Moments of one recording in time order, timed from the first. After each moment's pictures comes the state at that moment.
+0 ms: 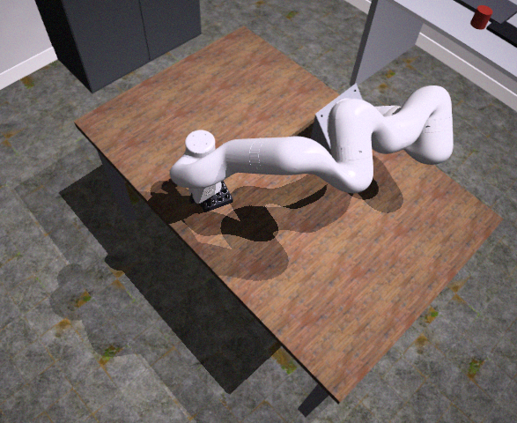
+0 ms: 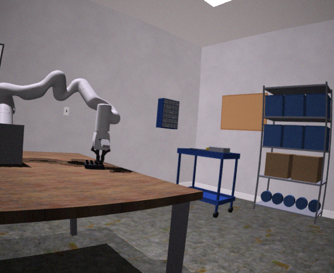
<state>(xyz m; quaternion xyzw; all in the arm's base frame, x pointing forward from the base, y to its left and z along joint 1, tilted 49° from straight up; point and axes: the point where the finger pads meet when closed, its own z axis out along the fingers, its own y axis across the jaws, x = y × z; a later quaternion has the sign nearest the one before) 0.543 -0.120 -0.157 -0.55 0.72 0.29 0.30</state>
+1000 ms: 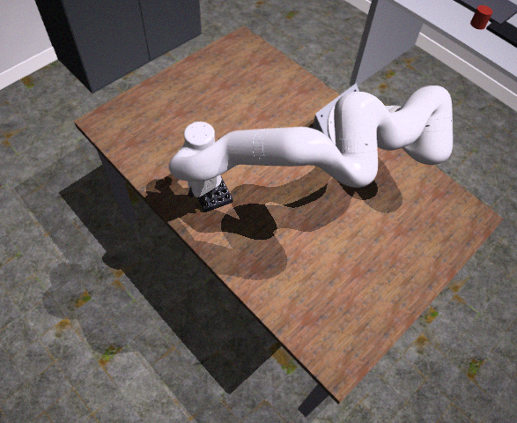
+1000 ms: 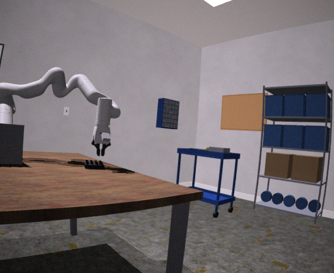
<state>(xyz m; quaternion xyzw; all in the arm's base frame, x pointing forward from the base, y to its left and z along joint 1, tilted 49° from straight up) 0.539 -0.147 -0.133 -0.55 0.72 0.29 0.30</state>
